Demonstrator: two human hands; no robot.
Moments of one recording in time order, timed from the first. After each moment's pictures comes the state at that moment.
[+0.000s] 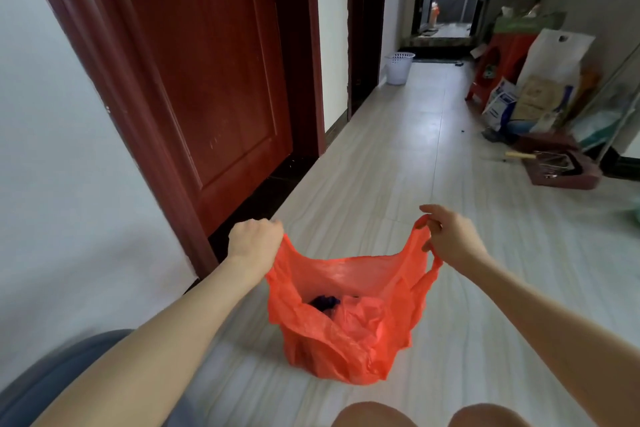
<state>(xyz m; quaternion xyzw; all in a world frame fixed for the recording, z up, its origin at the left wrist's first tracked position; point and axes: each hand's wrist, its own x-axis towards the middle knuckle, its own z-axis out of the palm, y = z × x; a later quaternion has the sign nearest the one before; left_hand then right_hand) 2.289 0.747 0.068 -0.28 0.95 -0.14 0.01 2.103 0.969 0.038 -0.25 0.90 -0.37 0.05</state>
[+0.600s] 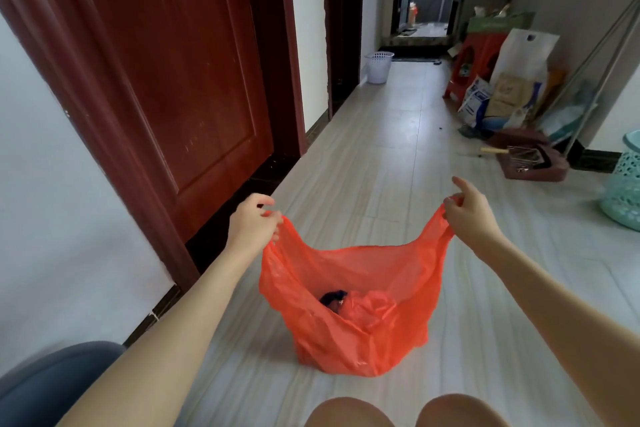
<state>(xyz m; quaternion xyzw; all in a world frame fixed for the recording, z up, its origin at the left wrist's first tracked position) 2.257 0.765 0.075 -0.37 0.78 0.44 -0.23 2.080 1.013 0.068 -0.14 0.86 -0.50 0.02</state>
